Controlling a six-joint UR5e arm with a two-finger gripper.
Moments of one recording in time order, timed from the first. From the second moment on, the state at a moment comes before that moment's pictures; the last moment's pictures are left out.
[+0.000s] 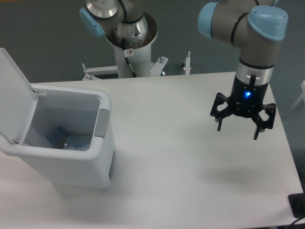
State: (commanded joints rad) arm 2.73 -1.91 -1.46 -1.09 1.42 1.16
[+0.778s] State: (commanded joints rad) arm 2.76 -2.01 -1.39 -1.23 1.56 1.46
